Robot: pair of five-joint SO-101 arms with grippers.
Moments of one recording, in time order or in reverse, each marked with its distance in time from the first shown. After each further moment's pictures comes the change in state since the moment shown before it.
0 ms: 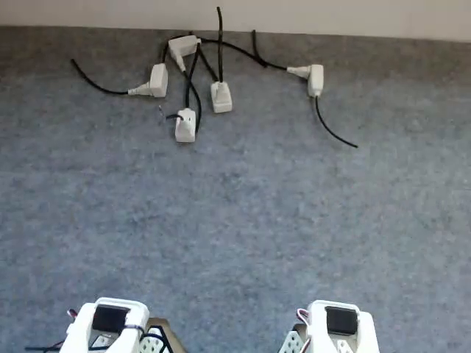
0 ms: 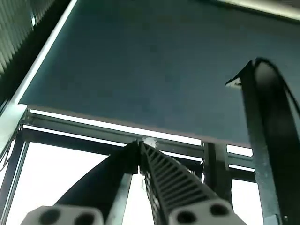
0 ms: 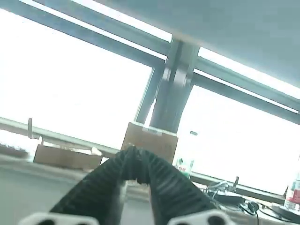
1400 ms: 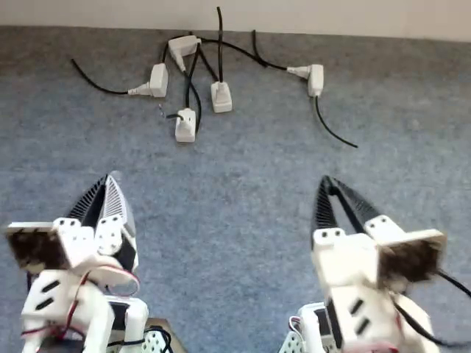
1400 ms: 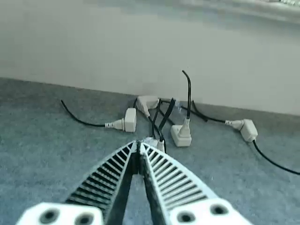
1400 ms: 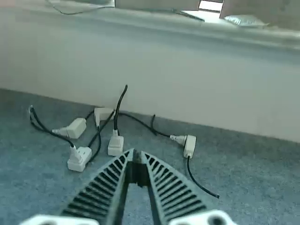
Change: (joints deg) left arm -2.6 -55.1 152.4 -33.5 1.1; right arm -15.8 -35.3 110.6 -31.1 -8.4
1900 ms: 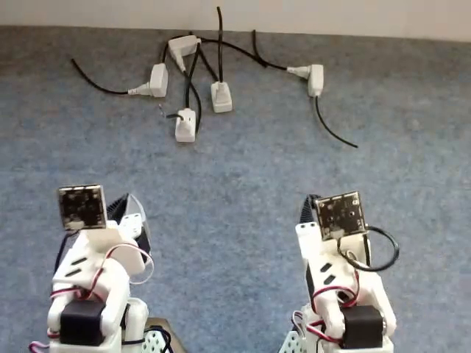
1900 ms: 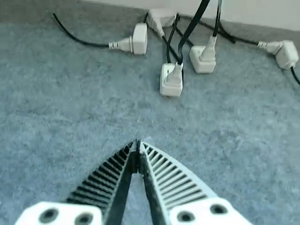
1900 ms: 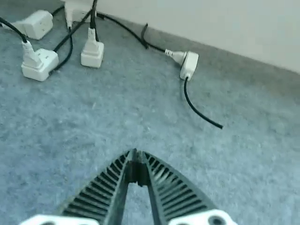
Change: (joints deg) left arm 0.0 0.0 17.1 1.8 0.1; right arm 6.0 -13.5 34.4 -4.7 8.5
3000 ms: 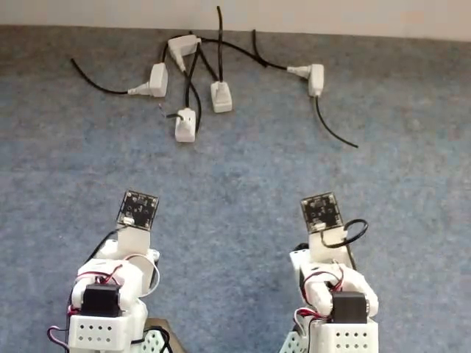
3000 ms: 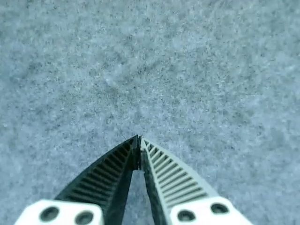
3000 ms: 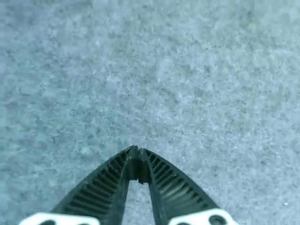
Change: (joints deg) left arm -1.0 0.1 21.5 7.2 -19.9; right arm 2.7 0.0 18.4 8.4 0.4
